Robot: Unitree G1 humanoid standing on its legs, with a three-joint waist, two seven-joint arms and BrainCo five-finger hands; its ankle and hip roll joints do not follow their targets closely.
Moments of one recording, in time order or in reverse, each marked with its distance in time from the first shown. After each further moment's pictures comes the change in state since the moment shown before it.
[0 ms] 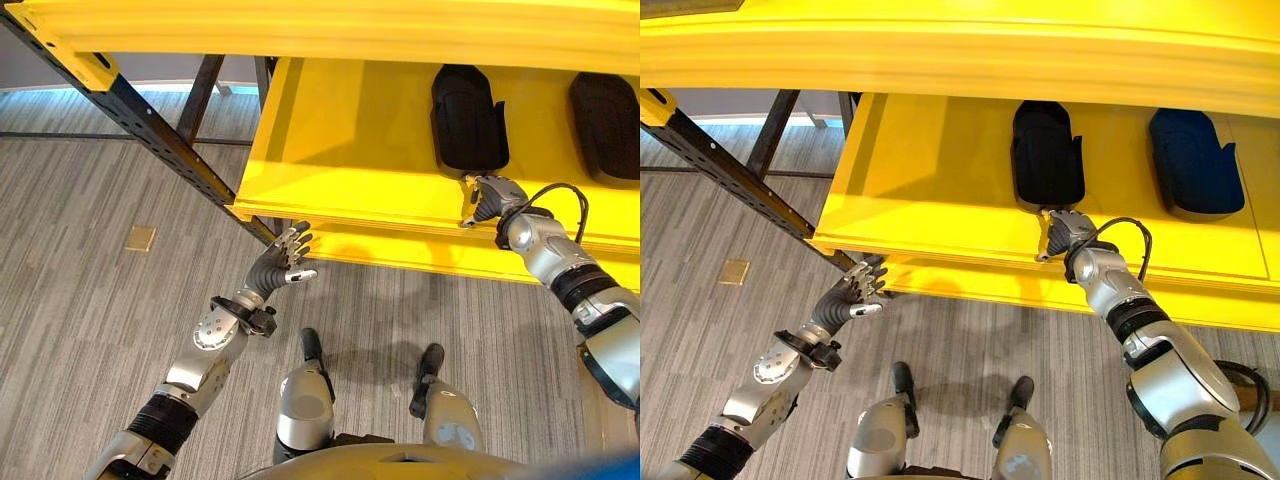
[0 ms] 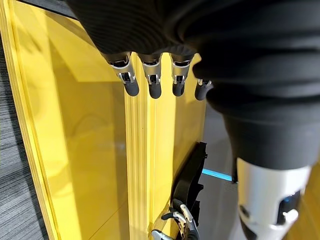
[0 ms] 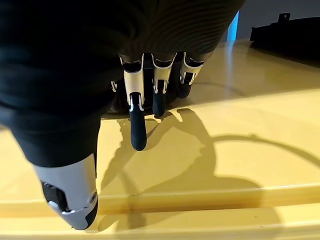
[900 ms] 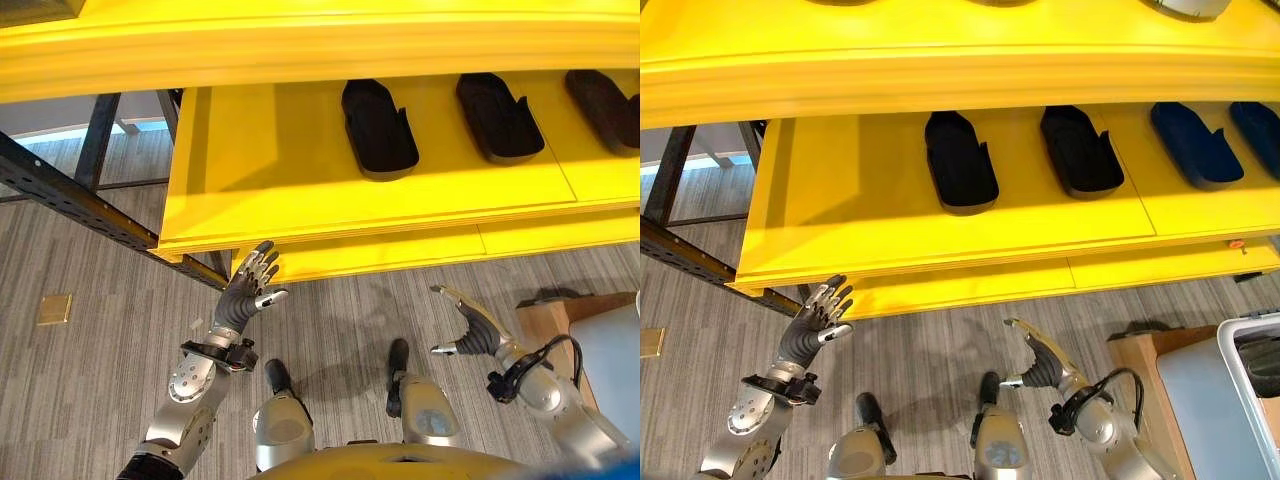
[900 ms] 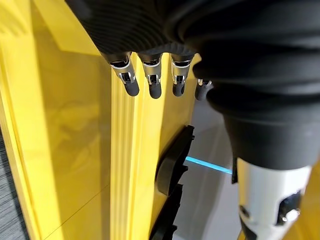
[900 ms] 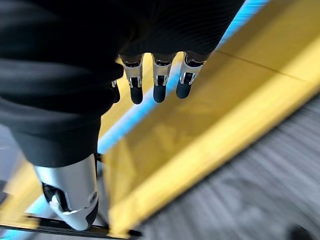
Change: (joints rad) left arm 0.290 -0.040 0.114 -0.096 0.003 -0.134 0.102; right arm 1.006 -0.040 -0.292 -0.946 0.269 -0.133 0.065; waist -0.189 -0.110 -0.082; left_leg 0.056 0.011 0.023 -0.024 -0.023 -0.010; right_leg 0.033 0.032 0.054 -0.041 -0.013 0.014
